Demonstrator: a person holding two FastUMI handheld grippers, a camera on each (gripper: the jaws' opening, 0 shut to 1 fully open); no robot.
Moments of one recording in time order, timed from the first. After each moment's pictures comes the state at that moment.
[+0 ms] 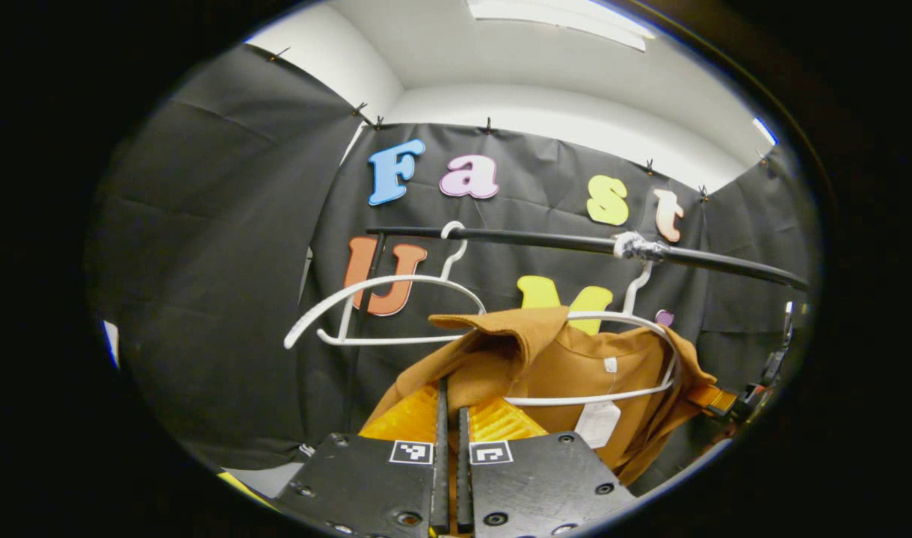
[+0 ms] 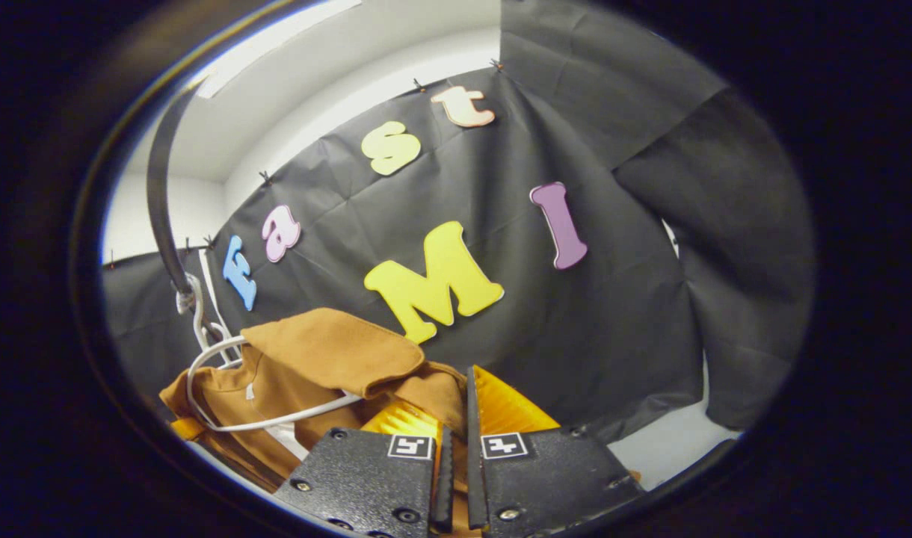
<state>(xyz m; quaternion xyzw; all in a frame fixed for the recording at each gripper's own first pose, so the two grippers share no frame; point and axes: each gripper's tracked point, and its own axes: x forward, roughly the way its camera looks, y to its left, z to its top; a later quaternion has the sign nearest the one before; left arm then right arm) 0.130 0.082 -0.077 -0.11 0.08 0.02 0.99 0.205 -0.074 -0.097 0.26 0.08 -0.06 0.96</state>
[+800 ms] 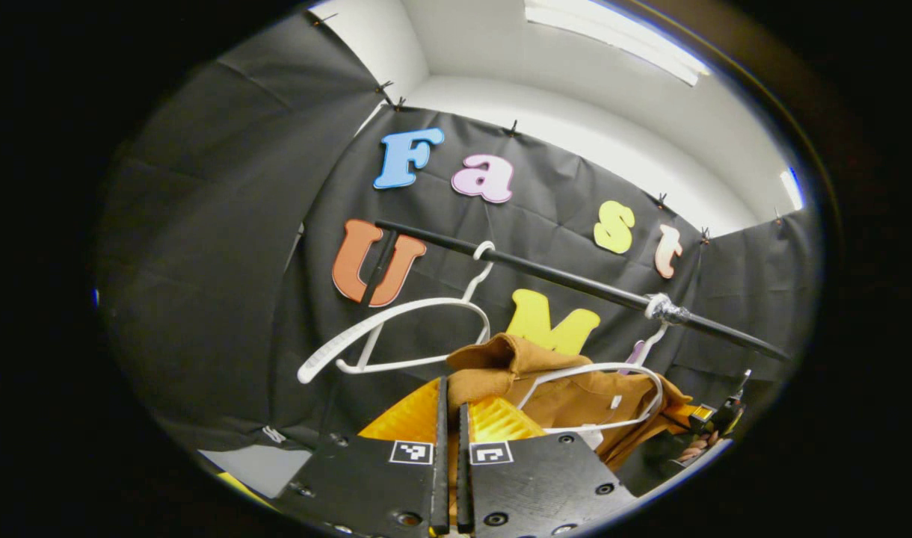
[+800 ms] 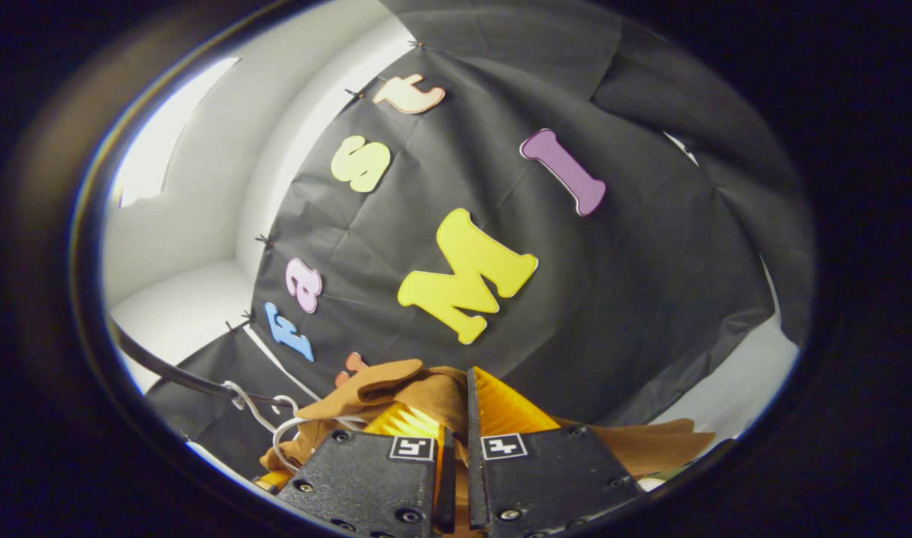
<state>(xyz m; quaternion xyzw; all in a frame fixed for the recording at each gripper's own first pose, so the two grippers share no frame) 0.155 0.126 -0.062 -0.20 0.10 -0.02 0.97 0.245 -0.085 -0.076 0.44 0.10 0.03 0.89</state>
